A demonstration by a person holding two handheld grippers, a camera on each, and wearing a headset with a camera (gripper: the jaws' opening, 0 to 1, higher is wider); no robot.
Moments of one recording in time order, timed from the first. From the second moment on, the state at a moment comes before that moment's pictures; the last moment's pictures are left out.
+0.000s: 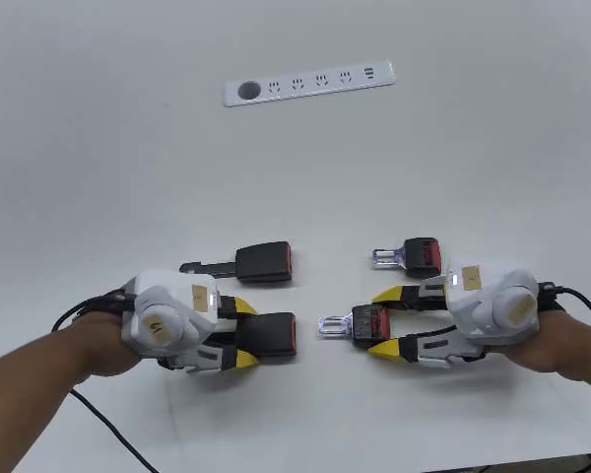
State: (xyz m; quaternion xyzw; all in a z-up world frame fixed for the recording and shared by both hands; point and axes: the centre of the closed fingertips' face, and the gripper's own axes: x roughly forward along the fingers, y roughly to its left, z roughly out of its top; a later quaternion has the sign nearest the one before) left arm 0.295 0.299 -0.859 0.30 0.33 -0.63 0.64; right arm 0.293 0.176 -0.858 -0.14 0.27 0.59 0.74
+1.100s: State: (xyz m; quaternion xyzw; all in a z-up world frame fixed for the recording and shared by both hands) left arm 0.296 0.299 -0.861 0.32 0.33 -0.63 0.62; right arm 0.293 0.225 -0.858 -0.15 0.28 0.62 0.72
